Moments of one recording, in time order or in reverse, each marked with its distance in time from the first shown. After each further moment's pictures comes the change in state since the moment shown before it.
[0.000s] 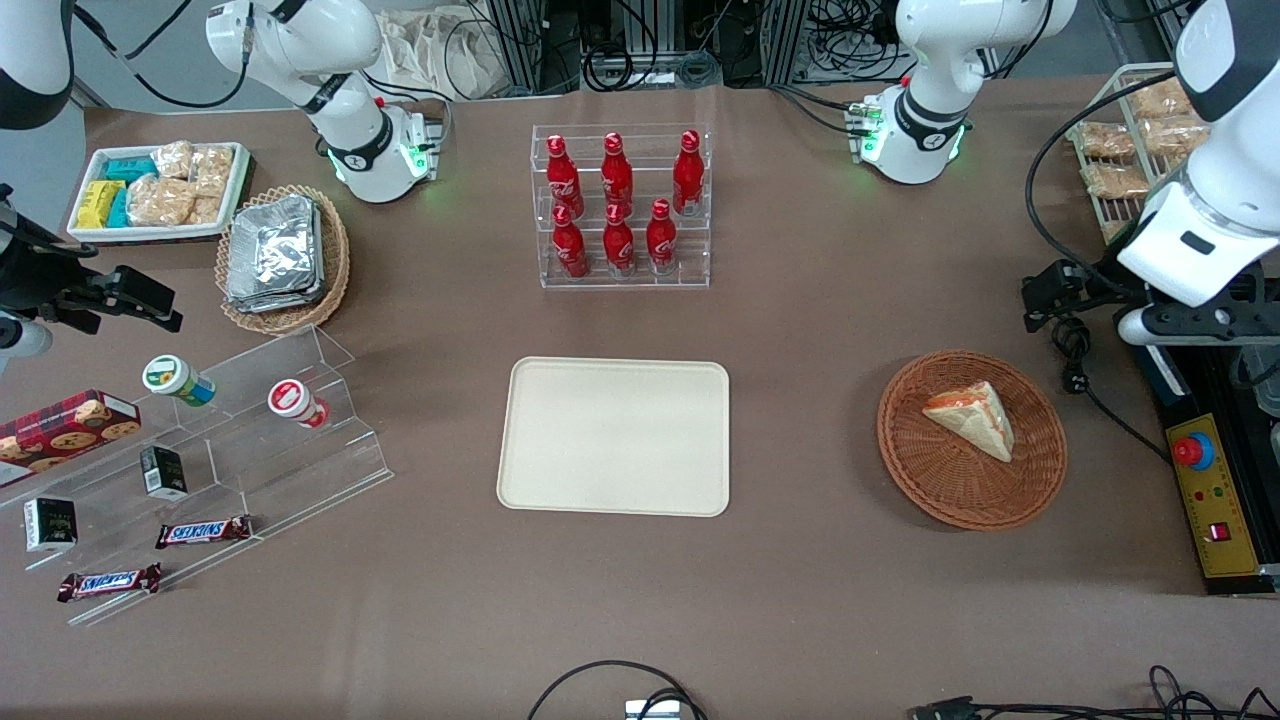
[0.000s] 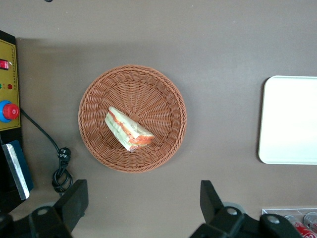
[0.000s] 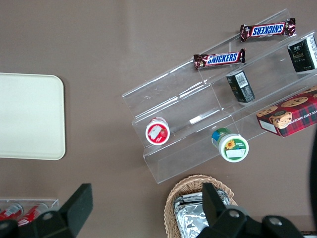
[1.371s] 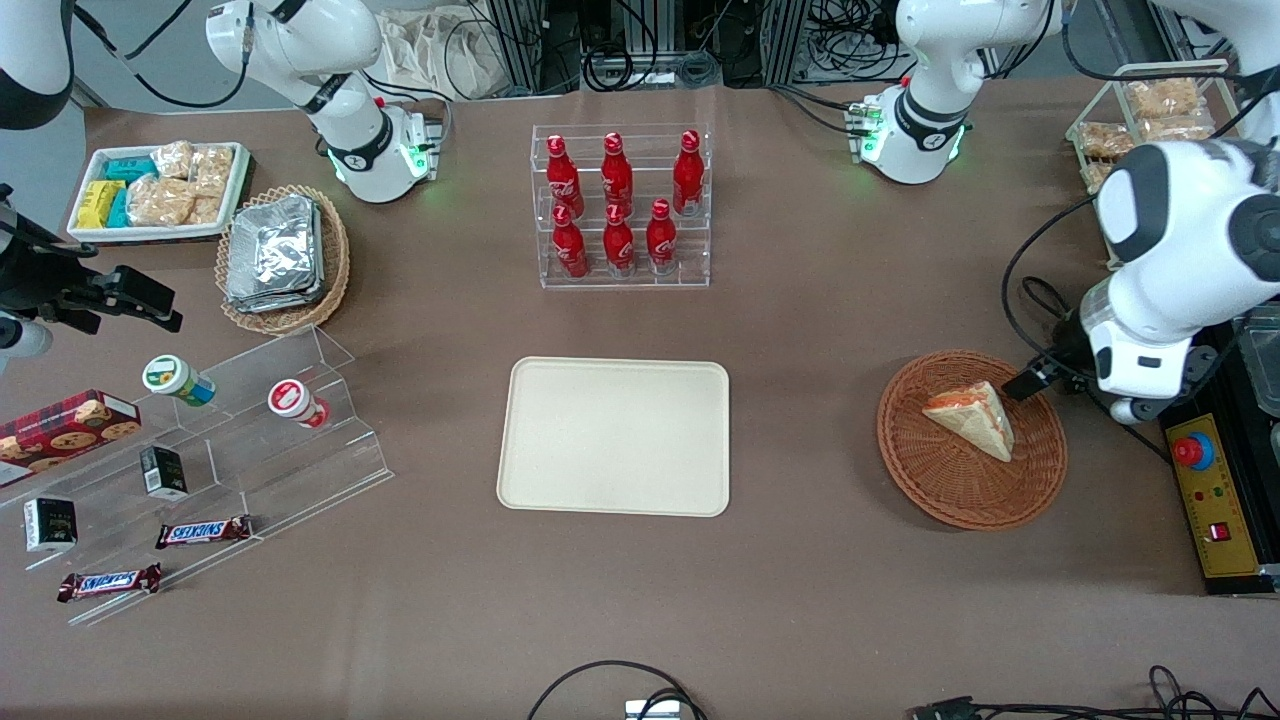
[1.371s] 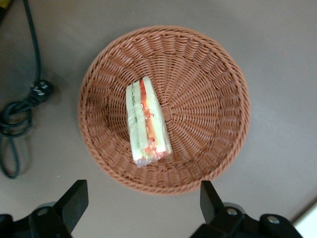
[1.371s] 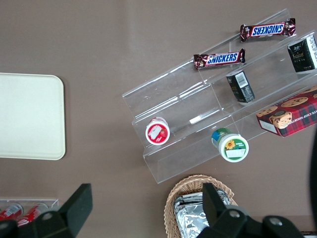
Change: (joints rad) arm 0.011 0.072 0.078 -0.428 0.004 0.435 -0.590
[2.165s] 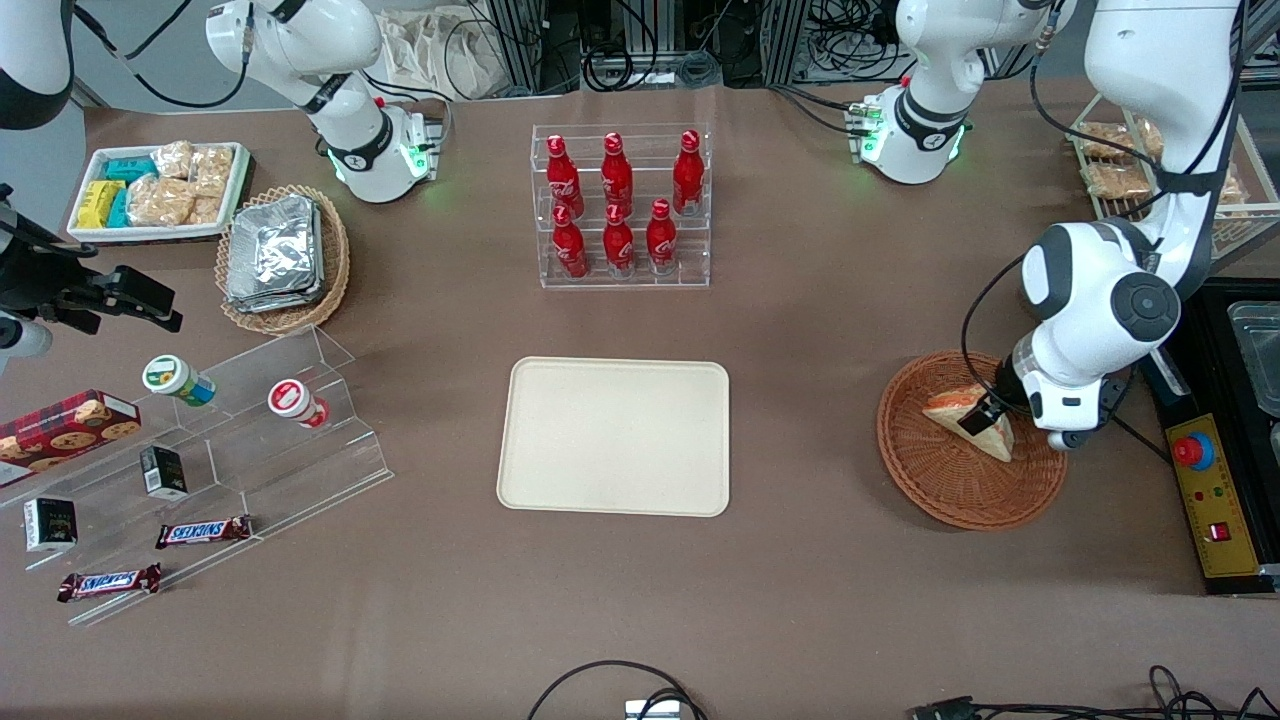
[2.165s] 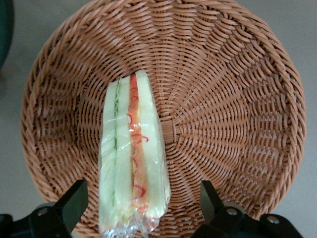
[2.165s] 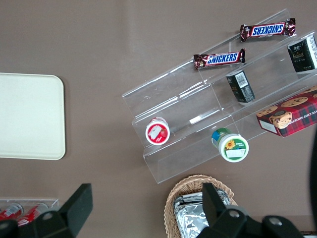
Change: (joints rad) arm 0.000 0.185 0.000 -0.097 0.000 0.300 -0.086
